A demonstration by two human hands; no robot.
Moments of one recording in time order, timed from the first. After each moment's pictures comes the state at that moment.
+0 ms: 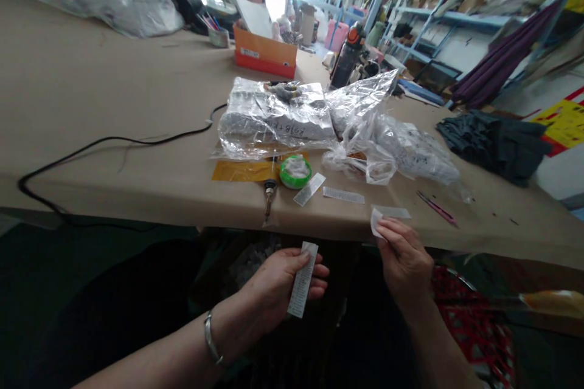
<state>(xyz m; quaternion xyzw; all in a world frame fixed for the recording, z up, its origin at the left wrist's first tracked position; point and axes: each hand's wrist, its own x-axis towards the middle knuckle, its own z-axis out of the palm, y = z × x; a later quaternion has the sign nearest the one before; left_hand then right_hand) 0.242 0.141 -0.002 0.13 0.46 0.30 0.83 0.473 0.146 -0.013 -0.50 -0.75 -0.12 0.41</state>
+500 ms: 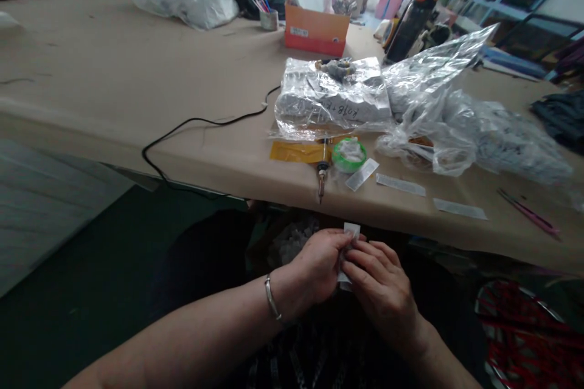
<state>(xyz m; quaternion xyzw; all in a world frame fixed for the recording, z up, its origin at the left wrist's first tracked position) 0.236 0.137 -0.013 0.06 0.37 0.40 0.84 0.374 0.108 -0.028 -0.34 -0.88 0.02 0.34</state>
